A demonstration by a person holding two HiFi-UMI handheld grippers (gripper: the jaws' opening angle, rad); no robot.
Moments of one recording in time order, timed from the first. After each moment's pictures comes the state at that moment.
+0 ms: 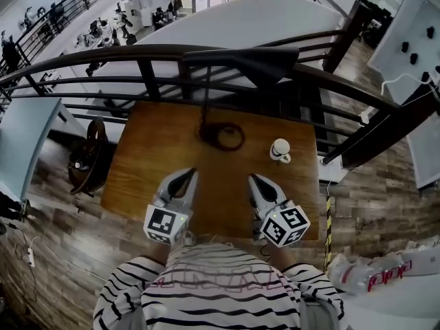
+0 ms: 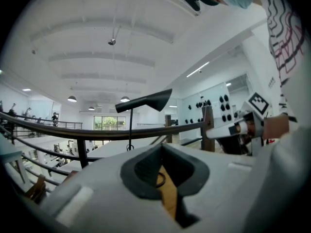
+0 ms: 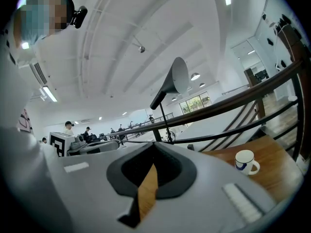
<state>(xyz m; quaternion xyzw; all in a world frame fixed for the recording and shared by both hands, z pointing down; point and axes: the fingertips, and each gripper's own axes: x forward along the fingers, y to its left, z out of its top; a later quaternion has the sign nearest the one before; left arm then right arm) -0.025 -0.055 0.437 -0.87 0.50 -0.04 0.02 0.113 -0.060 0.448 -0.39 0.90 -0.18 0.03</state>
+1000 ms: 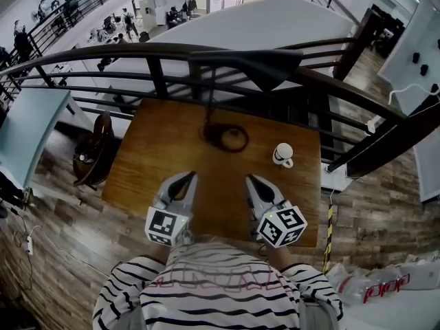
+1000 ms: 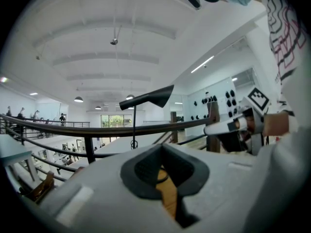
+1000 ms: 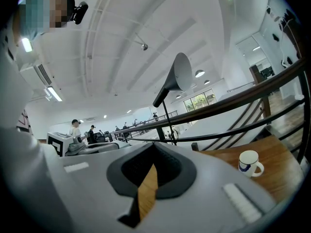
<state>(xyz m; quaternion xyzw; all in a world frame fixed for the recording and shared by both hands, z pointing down) -0.031 -0.051 0.447 -0.84 0.53 -0.06 0.01 0.101 -0.069 0.451 -0.36 0.91 -0.18 0.02</state>
